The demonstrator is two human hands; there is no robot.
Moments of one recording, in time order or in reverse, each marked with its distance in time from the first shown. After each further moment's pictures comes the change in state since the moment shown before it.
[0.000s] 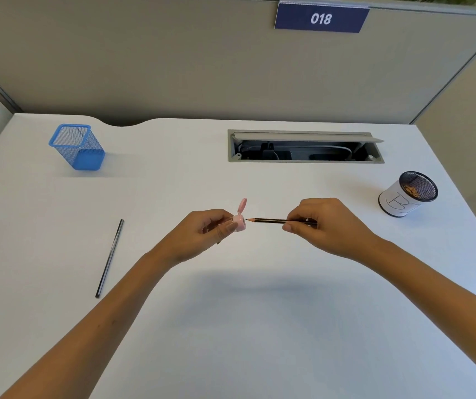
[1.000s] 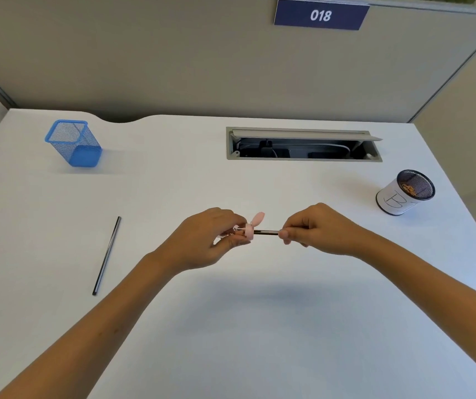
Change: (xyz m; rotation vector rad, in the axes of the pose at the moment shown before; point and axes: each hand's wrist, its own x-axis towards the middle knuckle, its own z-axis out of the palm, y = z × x) left_hand 0.000 -0.001 0.010 0.619 0.032 0.321; right_hand 0.003 -0.012 -0.004 0.210 -0.323 0.221
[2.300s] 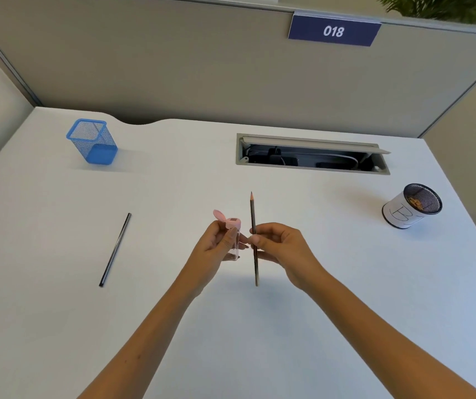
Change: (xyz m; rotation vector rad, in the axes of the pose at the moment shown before) left_hand -0.019 0.022 0.046 -0.998 0.335 -0.539; right_hand 0.022 -0.010 0.083 1.031 0.232 0.148
